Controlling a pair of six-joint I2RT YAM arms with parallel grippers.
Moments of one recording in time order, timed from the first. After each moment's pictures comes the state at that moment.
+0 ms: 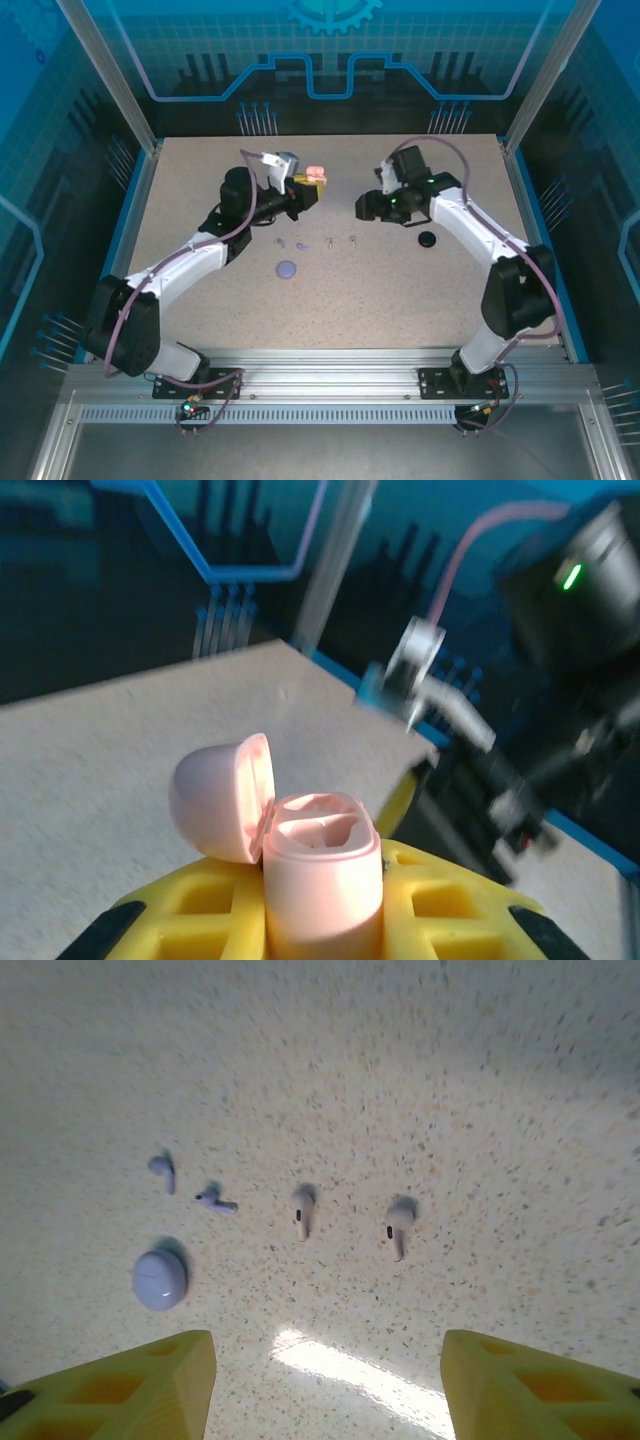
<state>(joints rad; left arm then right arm) -0.39 1.42 0.94 0.39 0.49 -0.27 0.37 1.68 1.39 -0.75 -0.31 0.37</state>
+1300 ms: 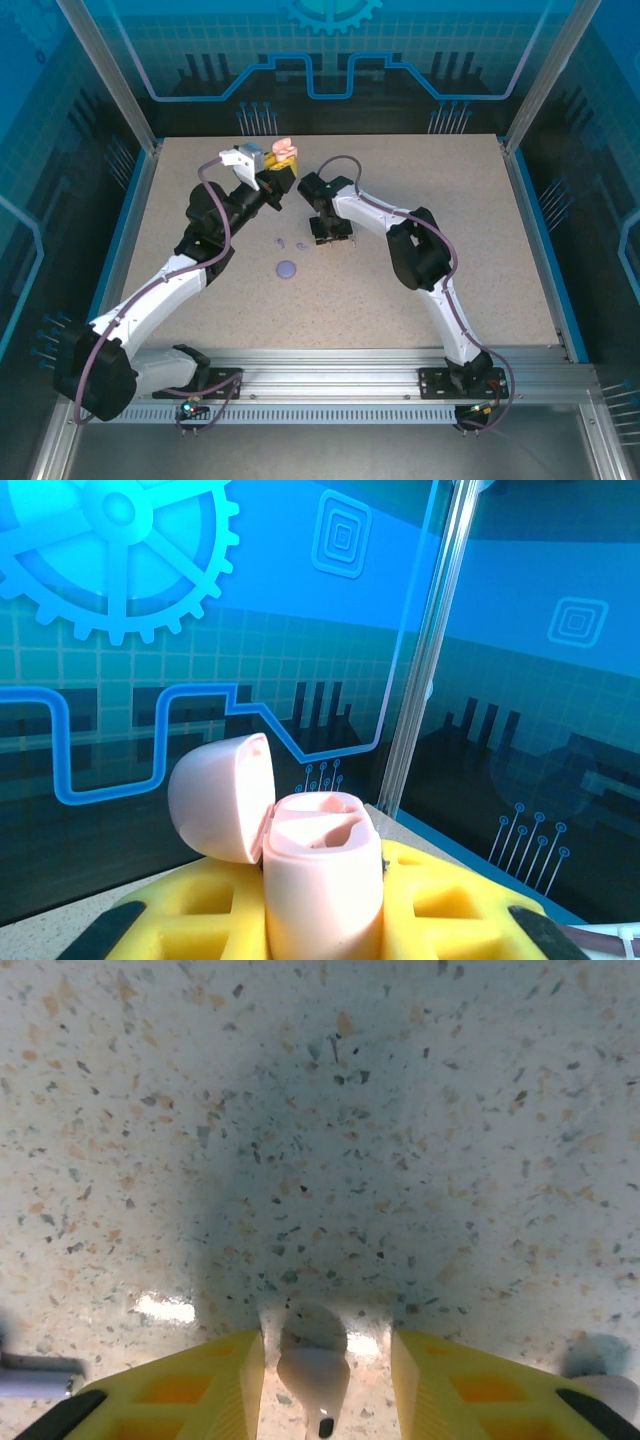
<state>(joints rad) -0.40 1.19 0.87 0.52 0.22 -0.22 0.67 2.36 1.98 -1.05 0.08 0.49</state>
